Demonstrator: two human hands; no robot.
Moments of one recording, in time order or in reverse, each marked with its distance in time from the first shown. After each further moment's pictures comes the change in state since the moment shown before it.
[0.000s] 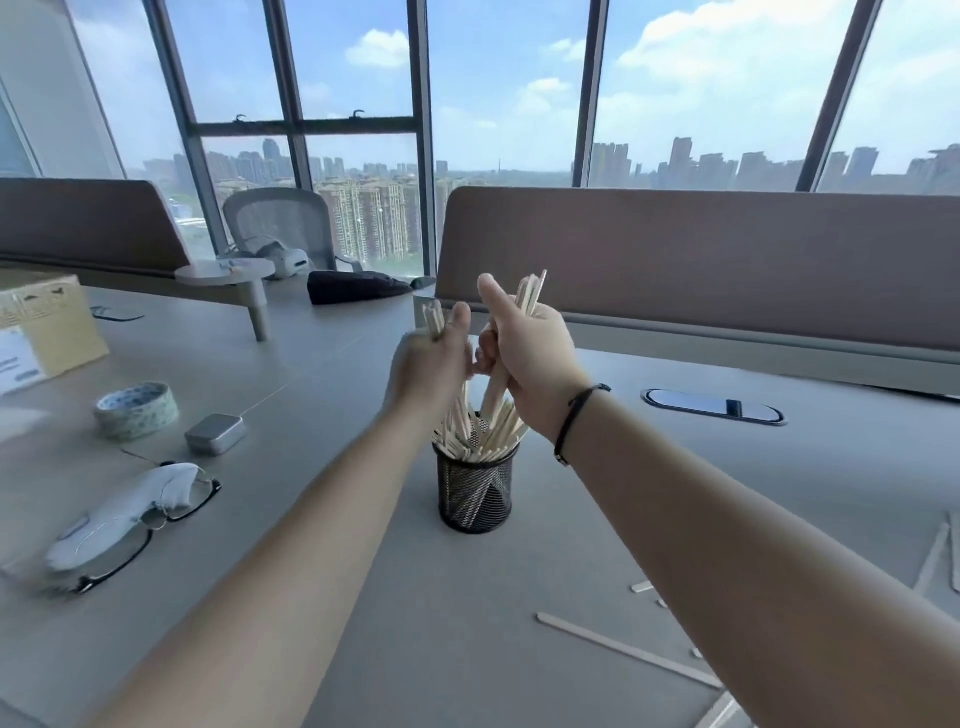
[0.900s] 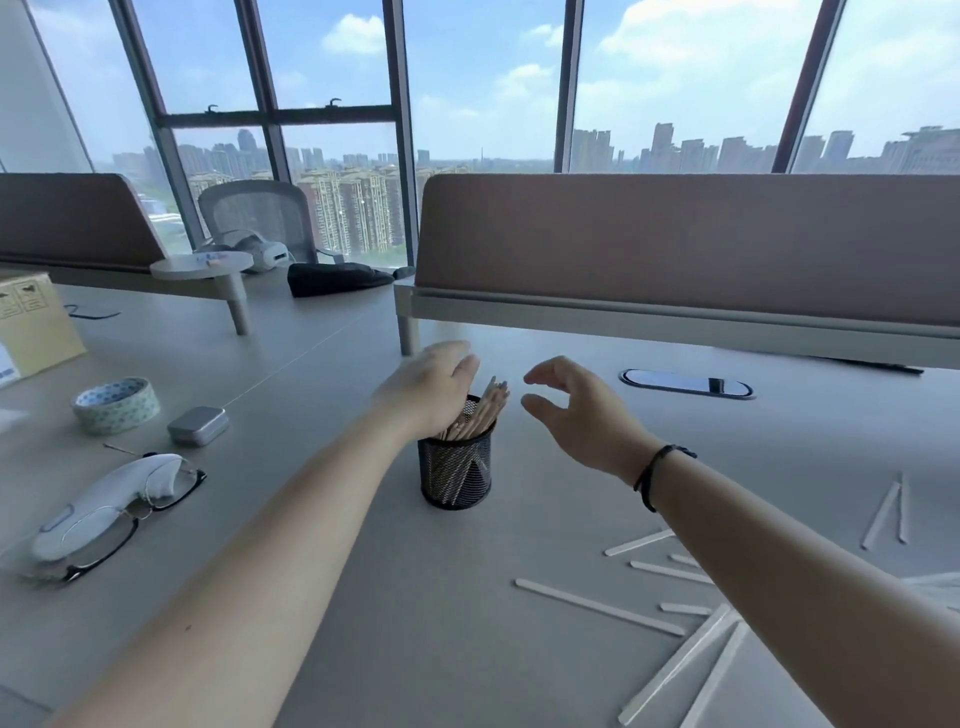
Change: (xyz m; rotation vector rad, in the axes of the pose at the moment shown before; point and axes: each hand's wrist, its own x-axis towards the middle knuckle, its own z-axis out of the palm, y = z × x) left_hand -0.001 -0.030 0.005 0.610 -0.357 0.235; right_hand -0.043 0.040 -0.102 -0.905 -0.096 -0.112
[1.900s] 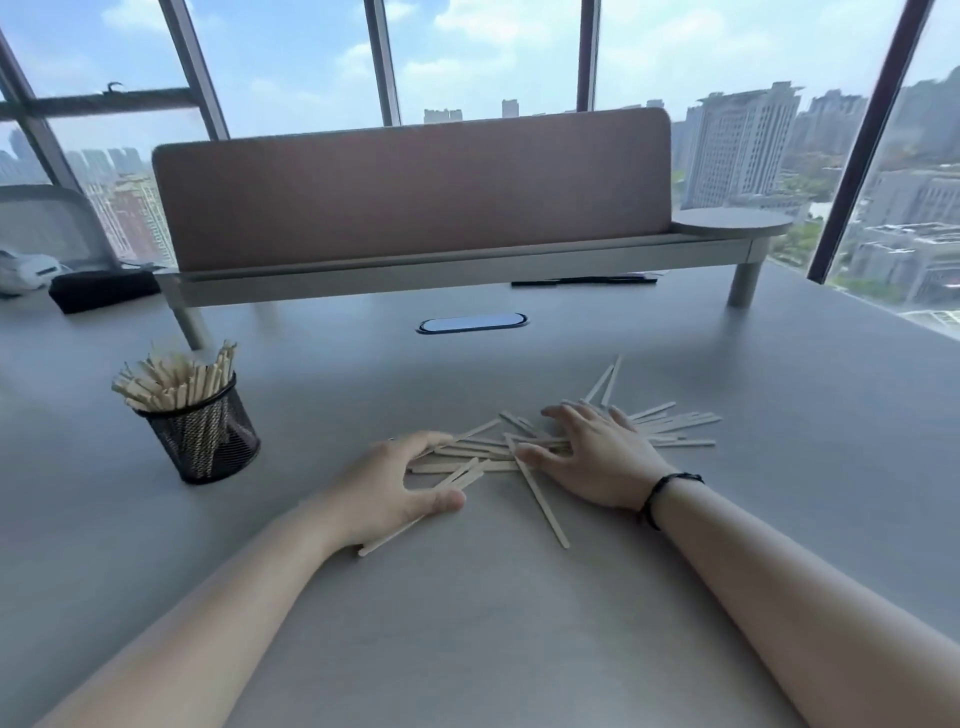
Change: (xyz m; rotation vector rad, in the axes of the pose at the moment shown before) left_hand -0.097 0.106 0.173 -0.073 -0.416 0.303; right_hand -0.196 0.165 -0.137 -0.534 -0.010 0.309
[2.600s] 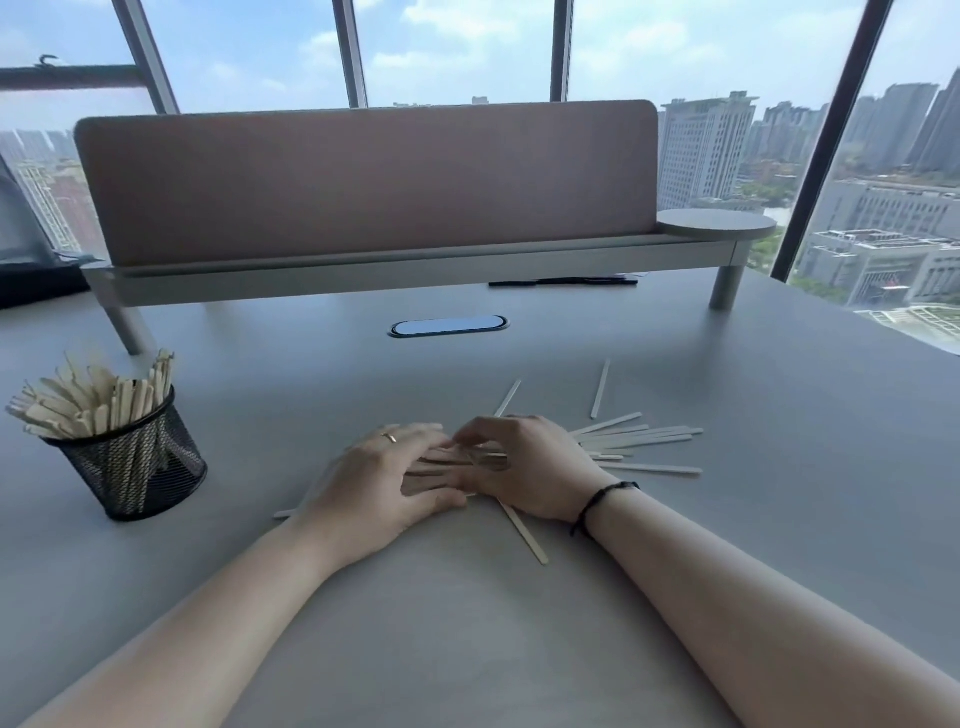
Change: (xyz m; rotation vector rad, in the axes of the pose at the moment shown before) left_hand 0.033 -0.005 0.013 0.136 0.202 0.221; right_hand 0.037 -0.030 0.020 0.161 0.066 -0.256
